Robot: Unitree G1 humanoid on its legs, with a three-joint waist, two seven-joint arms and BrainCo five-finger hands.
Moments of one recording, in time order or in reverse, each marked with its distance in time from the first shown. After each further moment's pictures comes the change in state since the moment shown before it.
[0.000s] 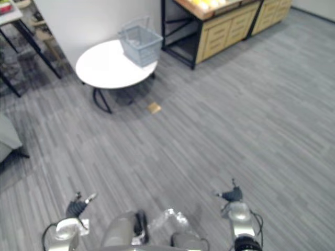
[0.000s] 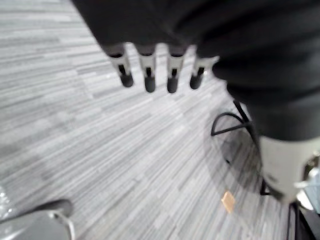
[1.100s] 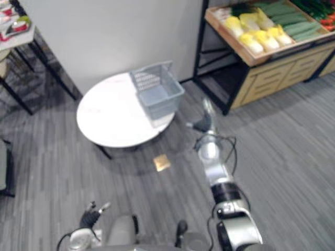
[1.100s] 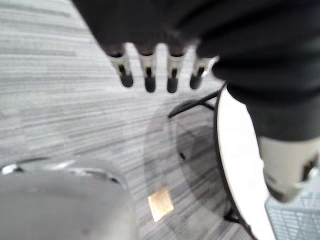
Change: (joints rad) left arm 0.080 -0.104 -0.073 0.020 0.000 -0.041 0.002; right arm -0.413 -0.025 0.275 -0.360 -0.297 0.003 -0.152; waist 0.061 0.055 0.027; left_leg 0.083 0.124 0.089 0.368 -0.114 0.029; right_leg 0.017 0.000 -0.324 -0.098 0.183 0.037
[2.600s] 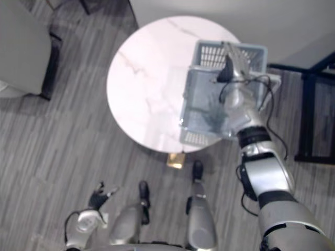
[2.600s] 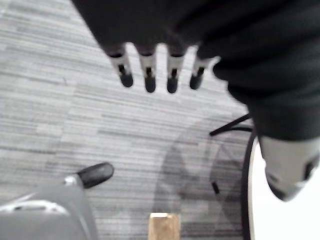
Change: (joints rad) left arm -0.140 0.056 -0.120 0.049 0.039 -0.048 0.037; right arm -0.547 -0.300 0.153 0.463 -0.108 -0.005 0.016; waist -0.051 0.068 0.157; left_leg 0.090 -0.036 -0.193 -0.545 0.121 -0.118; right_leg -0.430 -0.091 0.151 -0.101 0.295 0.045
